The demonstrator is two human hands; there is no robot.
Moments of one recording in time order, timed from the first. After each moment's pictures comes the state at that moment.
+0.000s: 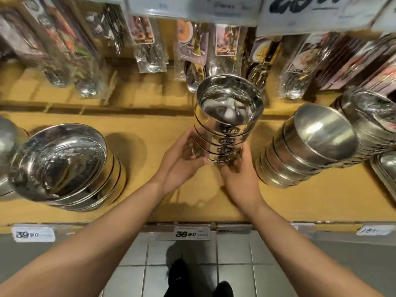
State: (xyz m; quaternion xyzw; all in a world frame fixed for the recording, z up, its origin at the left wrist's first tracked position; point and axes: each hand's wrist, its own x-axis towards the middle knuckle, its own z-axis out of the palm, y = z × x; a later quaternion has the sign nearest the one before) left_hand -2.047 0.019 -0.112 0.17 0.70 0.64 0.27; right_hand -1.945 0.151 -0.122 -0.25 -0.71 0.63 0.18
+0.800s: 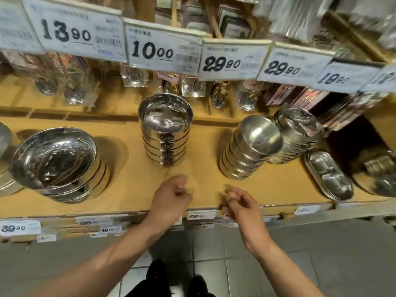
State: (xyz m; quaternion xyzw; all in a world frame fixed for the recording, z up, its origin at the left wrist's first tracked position) left_hand -1.939 0.001 -0.090 0.12 0.81 0.50 0.29; right_hand -1.811 0.158 -0.092 -0.42 -0.60 0.68 0.10
